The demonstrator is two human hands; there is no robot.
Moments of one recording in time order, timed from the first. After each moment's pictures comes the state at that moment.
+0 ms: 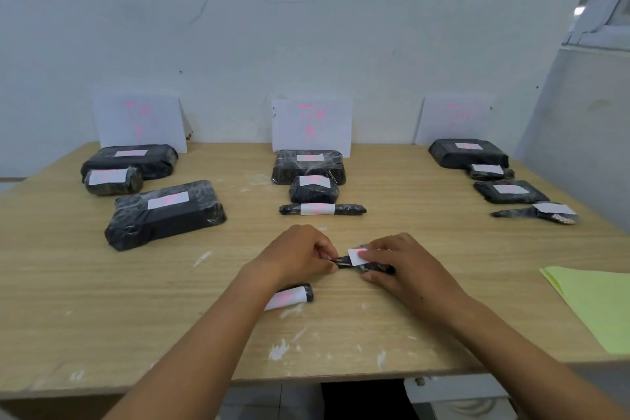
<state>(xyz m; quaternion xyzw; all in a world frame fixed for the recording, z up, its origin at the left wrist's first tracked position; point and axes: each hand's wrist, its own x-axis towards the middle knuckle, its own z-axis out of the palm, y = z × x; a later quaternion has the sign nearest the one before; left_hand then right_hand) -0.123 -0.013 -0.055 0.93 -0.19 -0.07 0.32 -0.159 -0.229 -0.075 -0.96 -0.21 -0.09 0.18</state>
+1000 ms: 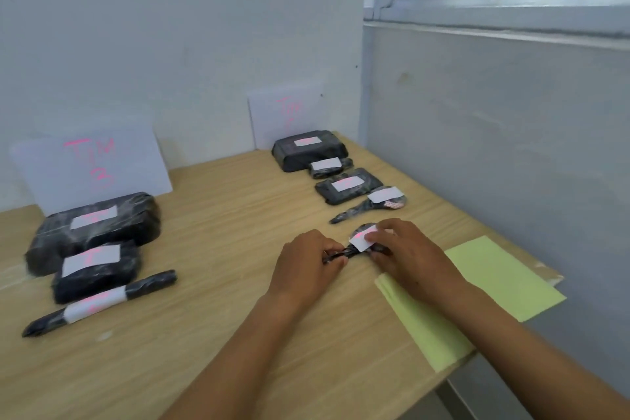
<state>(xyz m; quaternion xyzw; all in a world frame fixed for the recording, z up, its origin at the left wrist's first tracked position) -0.066 -0.293 -0.077 0.88 -0.34 0.01 0.32 -0.148 -0.472 -0.081 -0.98 0.05 -0.13 0.12</state>
